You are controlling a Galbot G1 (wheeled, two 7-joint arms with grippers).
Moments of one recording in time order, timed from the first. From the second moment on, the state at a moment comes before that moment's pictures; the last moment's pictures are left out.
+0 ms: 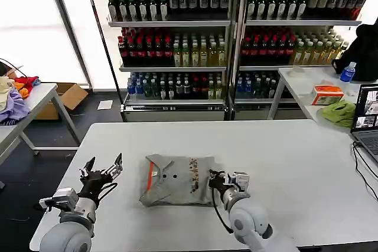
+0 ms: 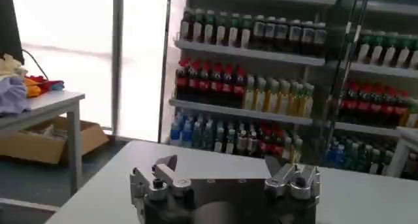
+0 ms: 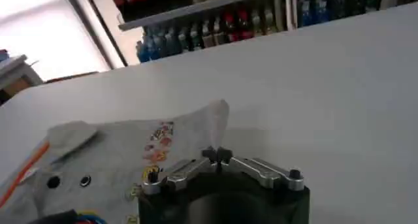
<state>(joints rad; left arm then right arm) 1.40 -1.17 -0.57 -2.14 -0.58 0.39 -0.29 -1.01 1.21 0.06 1.88 0.83 -0.58 0.52</state>
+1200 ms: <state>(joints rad) 1.42 -1.19 -0.53 -2.15 -0.56 0.39 -0.27 -1.13 1.07 0.14 2.00 0.47 -0.58 0.43</state>
